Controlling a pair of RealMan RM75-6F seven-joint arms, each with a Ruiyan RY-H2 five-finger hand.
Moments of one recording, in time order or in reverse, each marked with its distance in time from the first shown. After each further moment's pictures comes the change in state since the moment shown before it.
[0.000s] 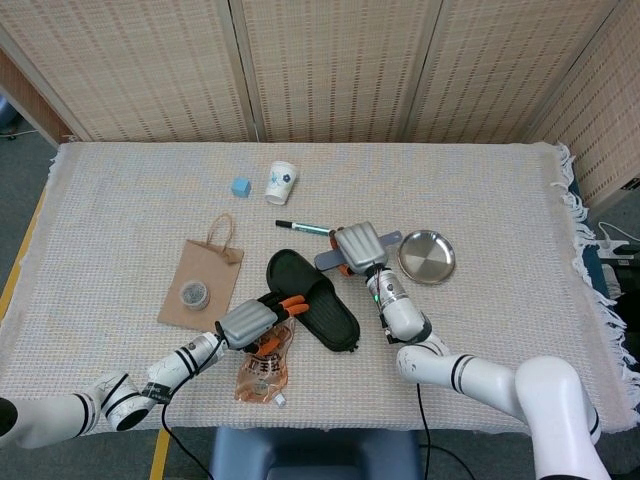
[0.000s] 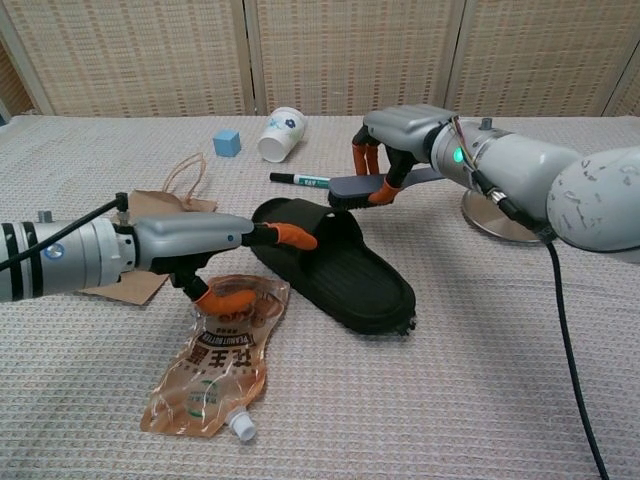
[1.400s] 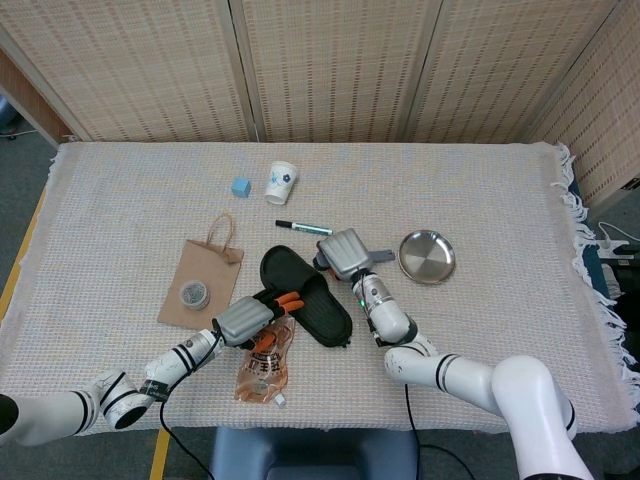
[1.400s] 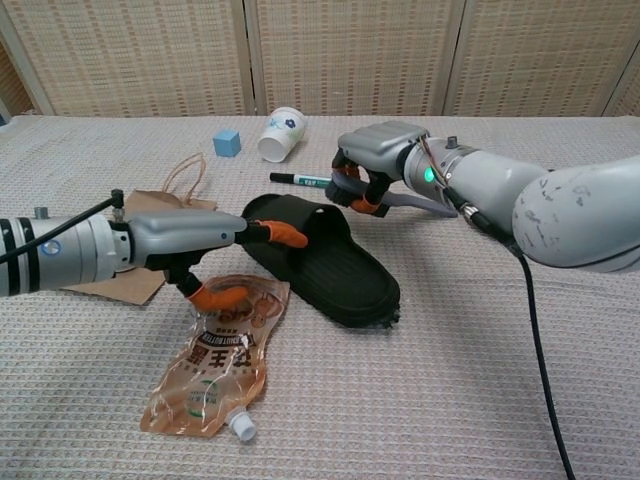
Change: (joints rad) left arm -0.021 0.012 0.028 -0.001 -0.049 0.011 0.044; right arm 0.064 -0.070 -0.037 0.089 0.004 -0.044 -0.032
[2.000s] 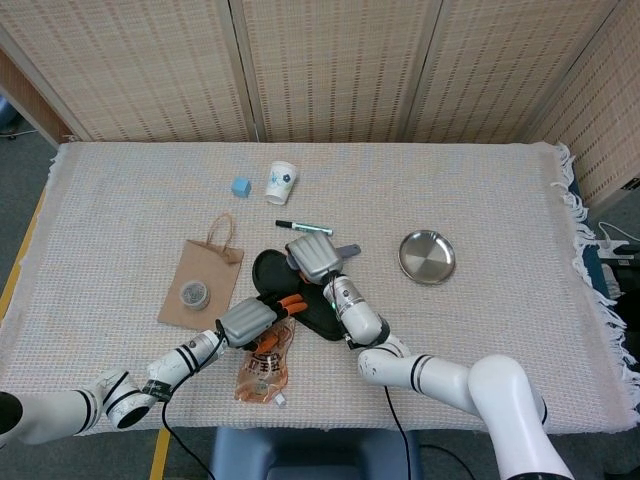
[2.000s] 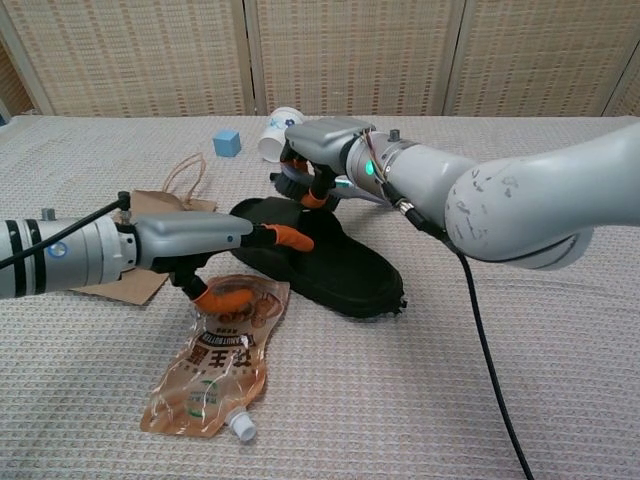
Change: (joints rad) left arm -0.012 -0.008 0.005 -0.001 0.007 0.001 -0.004; right arm 0.092 -0.081 0.076 0.025 0.012 -0.018 0.027
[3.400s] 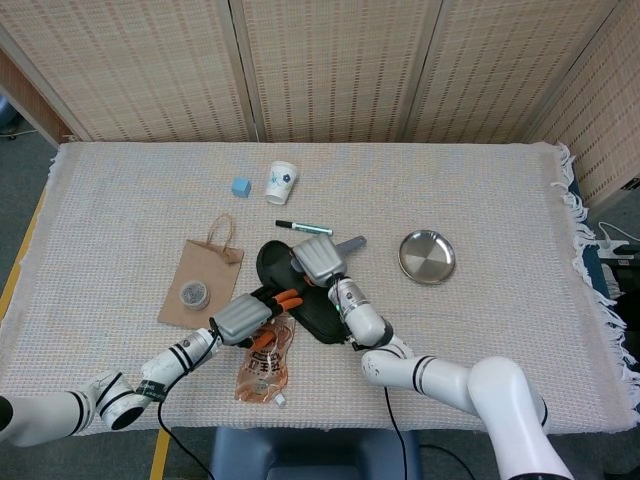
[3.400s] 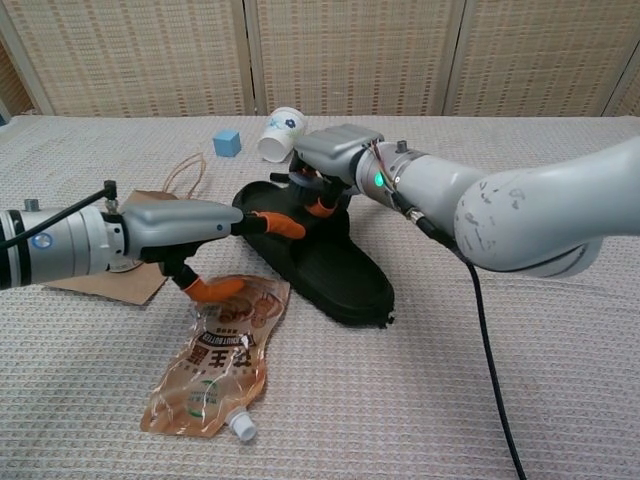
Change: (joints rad) left arm 0.015 0.032 0.001 -0.026 -0.011 0.030 0.036; right arm -0.023 0.006 -0.044 0.019 0.015 -0.005 -0.043
